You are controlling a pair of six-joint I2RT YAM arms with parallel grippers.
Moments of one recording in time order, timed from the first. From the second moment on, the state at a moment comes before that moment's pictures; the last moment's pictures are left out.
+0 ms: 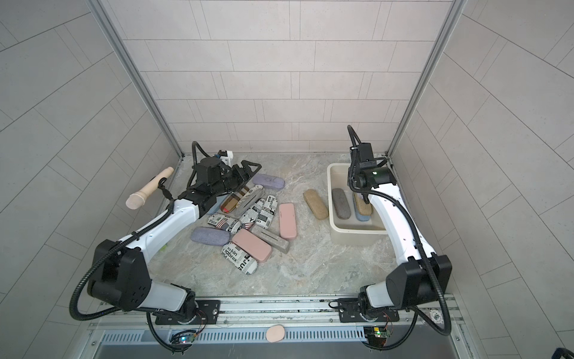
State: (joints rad) left arm -0.32 1.45 1.07 0.06 0.40 -0.96; right arm 0.10 1.44 1.46 -0.90 0.42 0.19
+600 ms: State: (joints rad) left arm -0.33 1.50 1.08 0.03 0.40 -0.92; right arm 0.01 1.82 1.47 -0.93 0.60 0.11
